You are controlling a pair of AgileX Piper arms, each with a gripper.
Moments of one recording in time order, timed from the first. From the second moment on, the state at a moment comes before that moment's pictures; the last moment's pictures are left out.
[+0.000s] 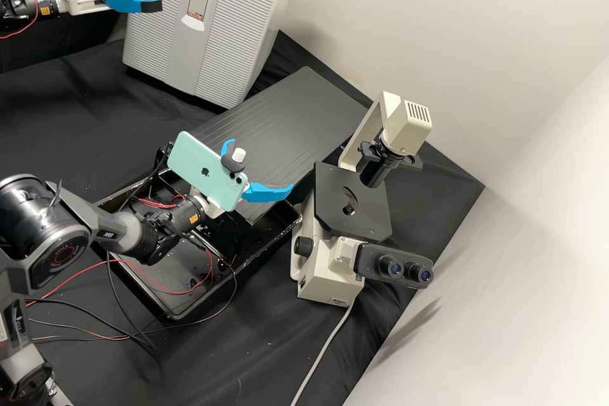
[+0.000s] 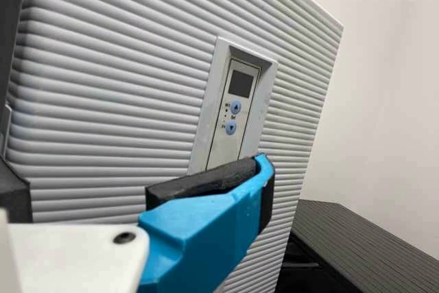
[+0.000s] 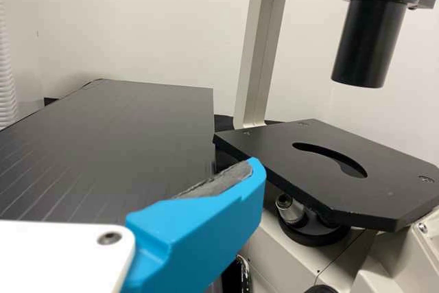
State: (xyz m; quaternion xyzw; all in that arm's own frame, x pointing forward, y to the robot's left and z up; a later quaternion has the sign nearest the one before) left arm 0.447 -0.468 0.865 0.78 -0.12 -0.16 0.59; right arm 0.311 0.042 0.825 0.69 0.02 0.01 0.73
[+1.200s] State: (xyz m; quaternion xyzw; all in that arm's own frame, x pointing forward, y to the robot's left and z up) left arm 0.485 -0.441 0.870 0.79 -0.10 -0.15 0.59; right arm 0.311 0.042 0.825 0.69 0.02 0.01 0.73
